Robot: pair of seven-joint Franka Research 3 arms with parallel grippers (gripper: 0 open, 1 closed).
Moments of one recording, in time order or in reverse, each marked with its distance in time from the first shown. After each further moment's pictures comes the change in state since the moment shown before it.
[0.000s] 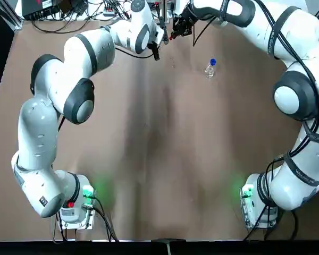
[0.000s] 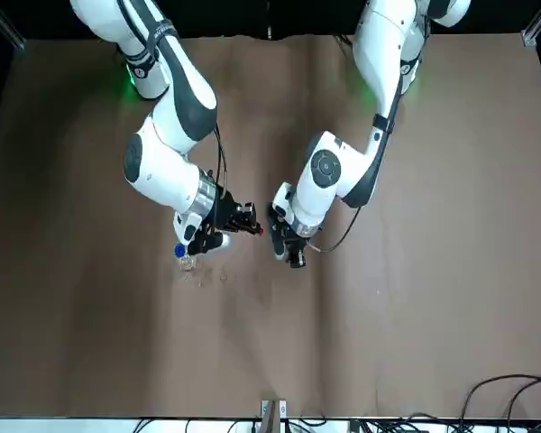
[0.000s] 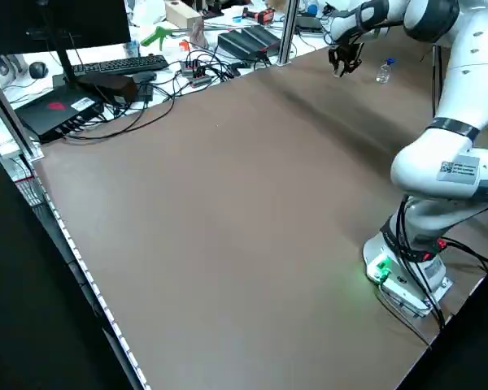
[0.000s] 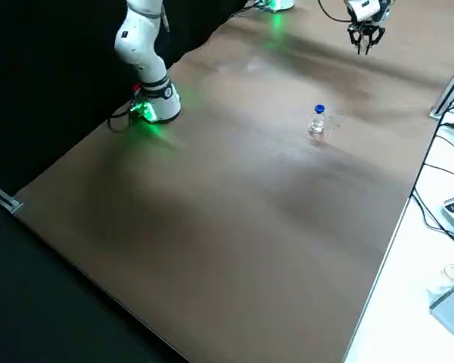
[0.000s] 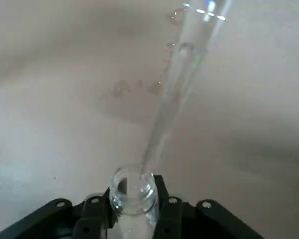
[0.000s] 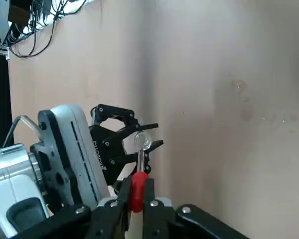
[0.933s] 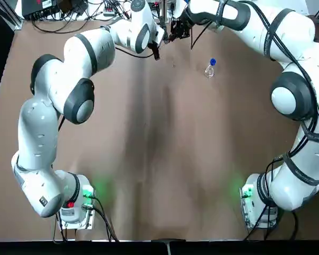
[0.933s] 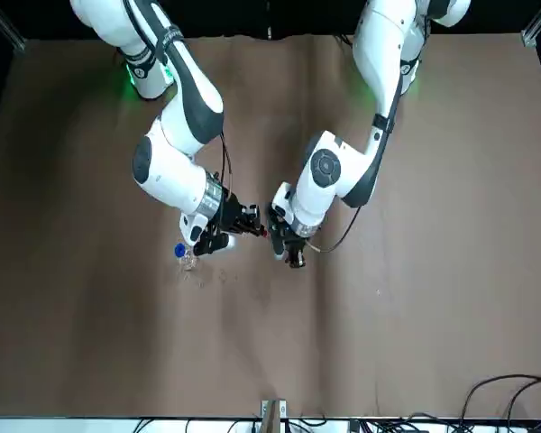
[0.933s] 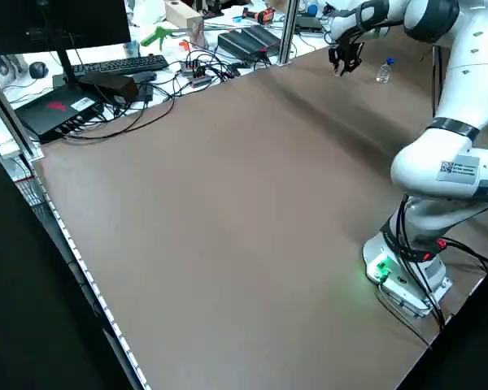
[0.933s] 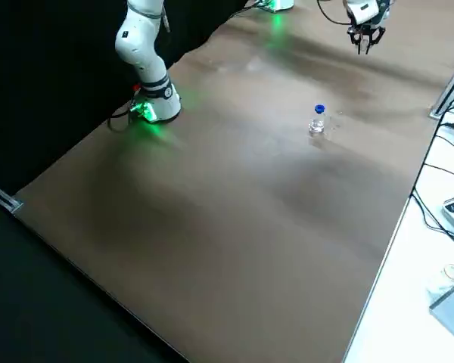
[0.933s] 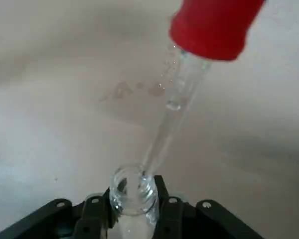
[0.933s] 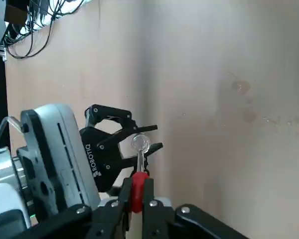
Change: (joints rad) left arm 0.000 0.000 0.000 0.005 0.000 0.000 0.000; right arm 0.017 0.022 -0.001 -0.003 0.000 0.041 0.000
